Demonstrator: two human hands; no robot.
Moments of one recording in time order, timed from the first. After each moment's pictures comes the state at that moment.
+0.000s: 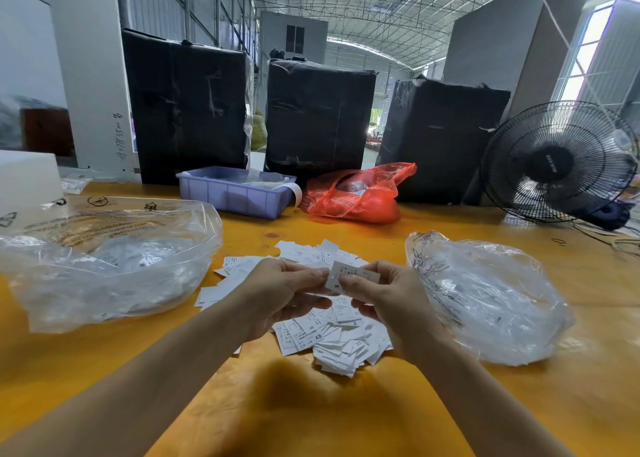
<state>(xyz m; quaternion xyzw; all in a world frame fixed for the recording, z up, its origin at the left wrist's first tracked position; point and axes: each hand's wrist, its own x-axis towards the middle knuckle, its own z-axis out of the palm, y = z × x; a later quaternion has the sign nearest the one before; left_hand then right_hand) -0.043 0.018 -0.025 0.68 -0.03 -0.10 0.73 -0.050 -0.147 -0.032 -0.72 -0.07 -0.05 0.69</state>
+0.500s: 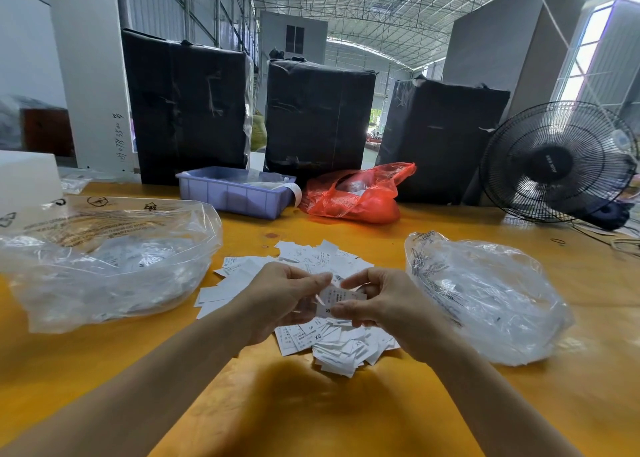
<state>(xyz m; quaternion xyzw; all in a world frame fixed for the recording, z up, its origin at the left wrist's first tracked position) -0.043 0.014 -0.030 0.72 -0.02 -0.09 0.69 -0.051 -0.156 -0.027 -0.80 -0.10 0.03 0.59</state>
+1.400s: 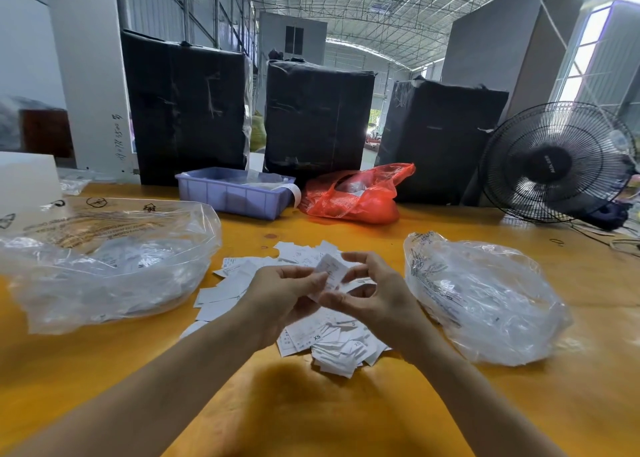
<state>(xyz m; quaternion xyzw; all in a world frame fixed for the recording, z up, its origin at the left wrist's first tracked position) -0.043 0.008 -0.034 0.60 0.01 -0.06 0.80 -0.052 -0.148 -0.033 -0.83 -0.17 -0.08 0.52</state>
